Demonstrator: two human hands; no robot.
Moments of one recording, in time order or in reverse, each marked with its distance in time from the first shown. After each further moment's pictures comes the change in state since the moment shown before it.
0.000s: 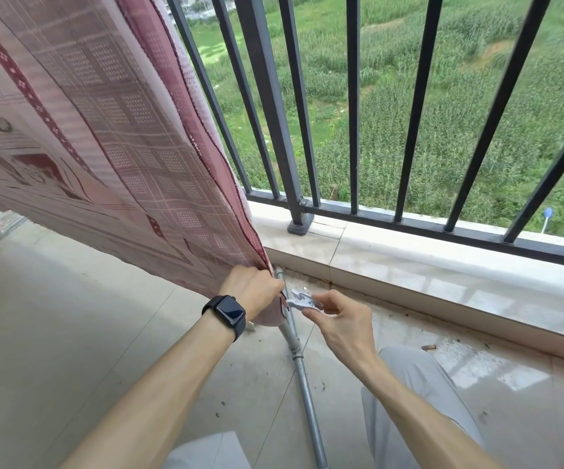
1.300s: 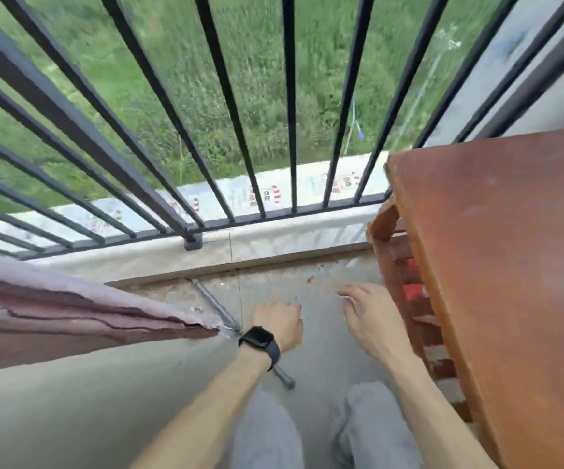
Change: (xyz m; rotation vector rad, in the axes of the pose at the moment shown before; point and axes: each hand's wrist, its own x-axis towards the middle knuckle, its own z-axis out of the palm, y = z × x) left_hand -0.050 0.039 -0.252 -0.429 -0.225 0.491; right_hand -0.083 -0.303 -0.236 -0.650 0.157 0.505
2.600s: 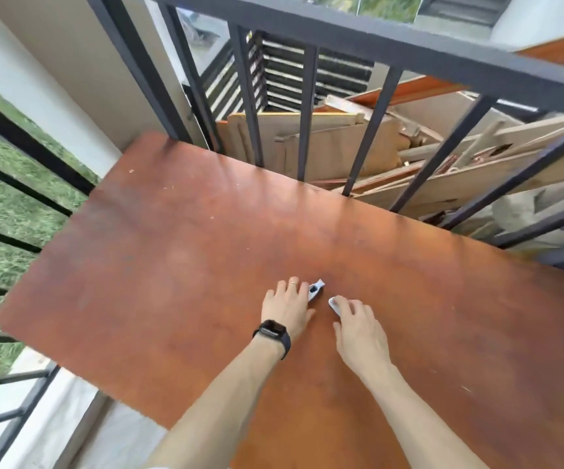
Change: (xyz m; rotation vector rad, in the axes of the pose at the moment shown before) left_hand -0.024 0.620 -0.009 0.442 0.021 0.877; right_hand -0.341 0.355 -0.213 0.050 0.373 0.980
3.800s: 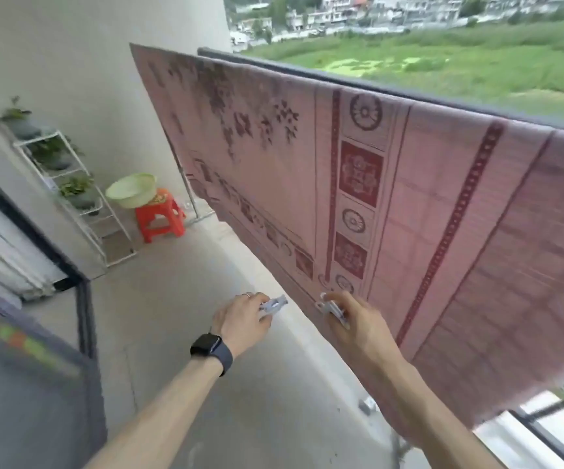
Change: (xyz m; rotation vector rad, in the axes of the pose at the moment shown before) left_hand -1.062 -0.080 0.229 -0.507 0.705 -2.118; right_hand -0.763 -0.536 0.212 0.006 -0.917 -2.038
